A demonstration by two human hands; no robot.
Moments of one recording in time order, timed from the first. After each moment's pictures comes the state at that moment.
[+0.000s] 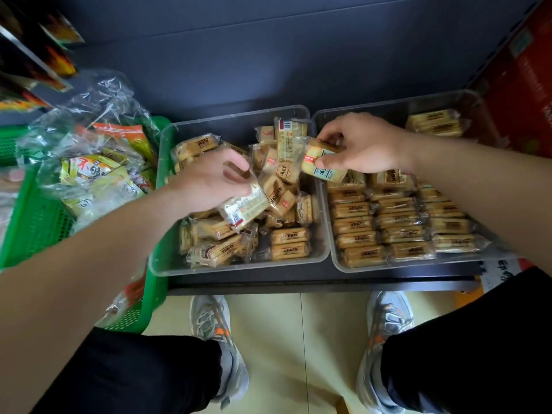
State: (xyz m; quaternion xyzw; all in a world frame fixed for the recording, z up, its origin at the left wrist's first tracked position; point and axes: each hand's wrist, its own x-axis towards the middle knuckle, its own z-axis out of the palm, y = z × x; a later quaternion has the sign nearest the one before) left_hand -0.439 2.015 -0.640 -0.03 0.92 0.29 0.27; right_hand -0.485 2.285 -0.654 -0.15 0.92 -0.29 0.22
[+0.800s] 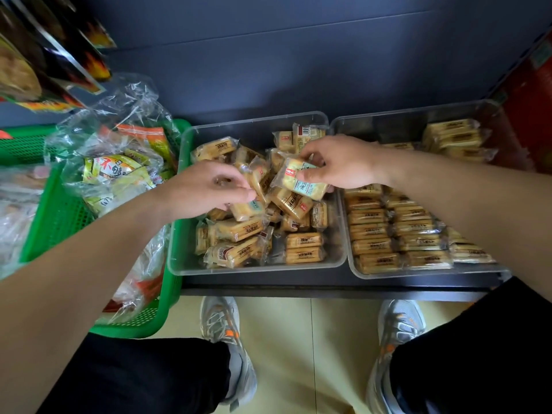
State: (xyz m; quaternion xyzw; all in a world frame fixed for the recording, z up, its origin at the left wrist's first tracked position) left_hand -0.425 1.977 -0.614 0.02 0.89 0.31 0.32; right_hand -0.484 2.233 -0.663 -0.19 0.89 -0.30 0.29
